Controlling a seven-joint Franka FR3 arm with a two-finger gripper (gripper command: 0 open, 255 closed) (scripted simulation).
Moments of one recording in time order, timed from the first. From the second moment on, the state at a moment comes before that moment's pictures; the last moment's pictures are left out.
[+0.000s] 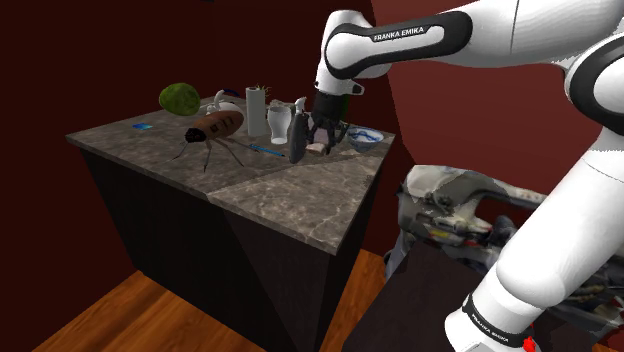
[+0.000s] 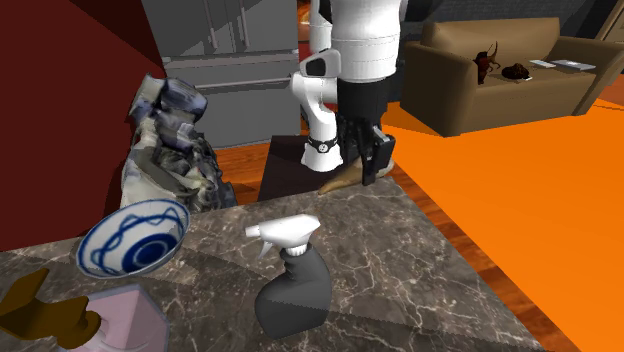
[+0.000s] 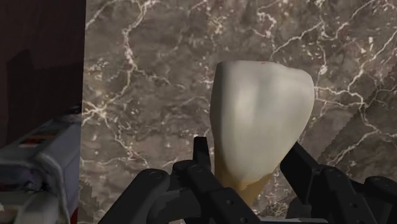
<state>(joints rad) -0.21 -0.06 0.23 -1.91 0.10 1.89 1.19</state>
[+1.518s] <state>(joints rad) -0.43 0.25 0.04 -1.45 0.09 1.71 0.79</state>
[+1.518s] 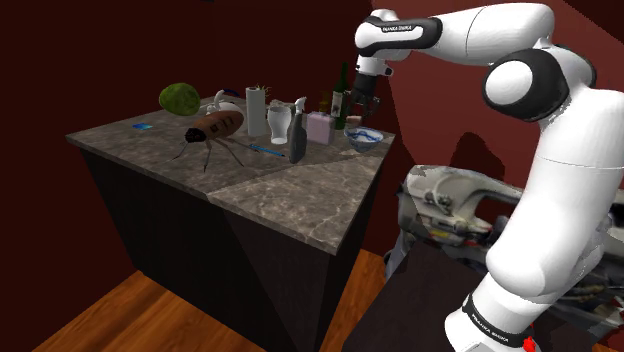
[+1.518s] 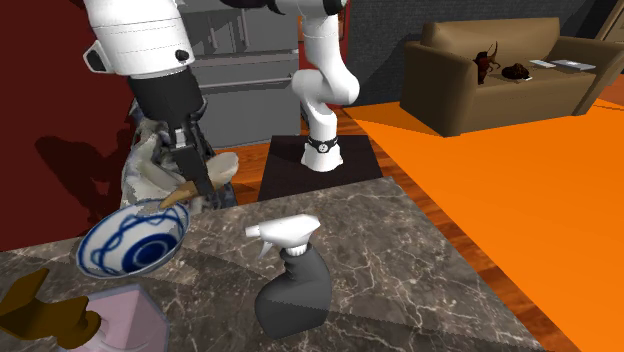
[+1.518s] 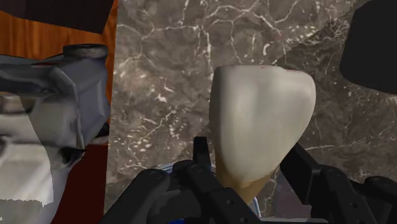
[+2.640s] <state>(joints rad) -0.54 0.57 -0.01 -1.06 0.10 1.62 0.64</state>
